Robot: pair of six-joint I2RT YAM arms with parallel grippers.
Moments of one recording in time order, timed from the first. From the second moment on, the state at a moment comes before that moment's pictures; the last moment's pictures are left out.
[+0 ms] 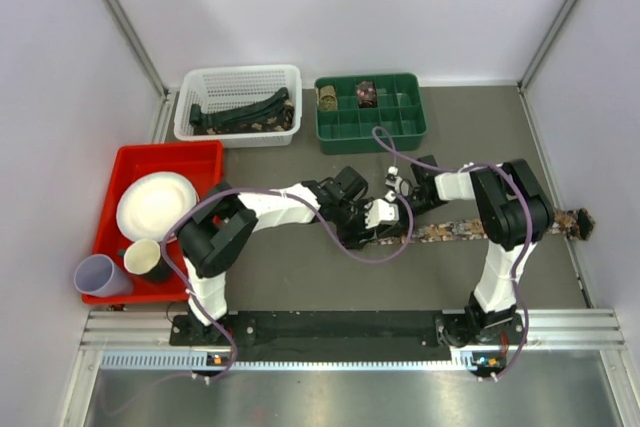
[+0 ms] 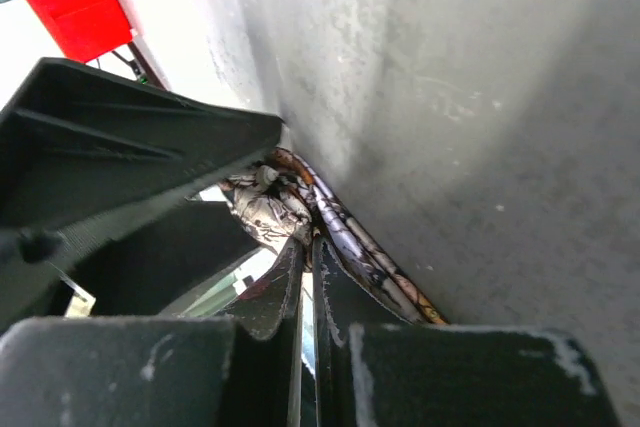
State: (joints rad) left arm -0.87 1.89 1.17 -0.32 0.44 0.56; right arm 0.29 1.89 0.90 -0.36 -0.96 0.34
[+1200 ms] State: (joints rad) left arm -0.87 1.90 1.12 -0.12 0.43 0.51; right arm 0.29 1.91 0.95 -0.42 -0.94 0.30
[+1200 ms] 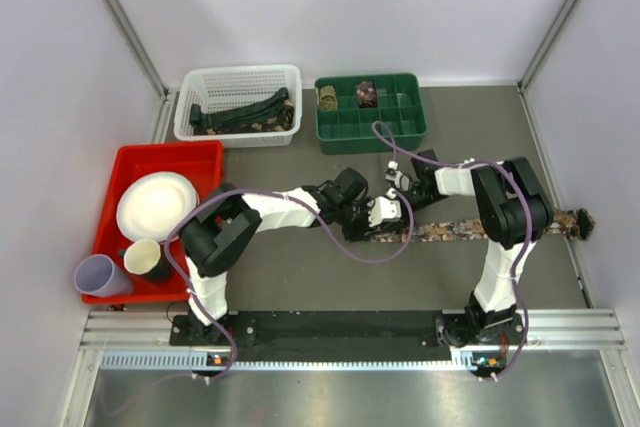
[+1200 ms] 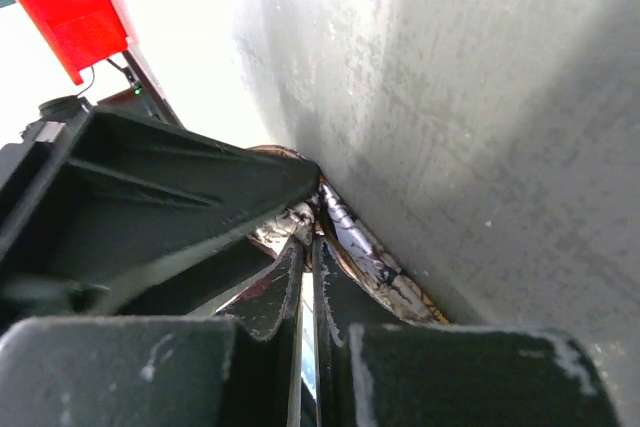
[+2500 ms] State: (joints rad) left arm -0.81 1.83 1.02 -0.08 0.49 0.43; right arm 0.28 1.94 0.99 -0.48 -0.88 0.28
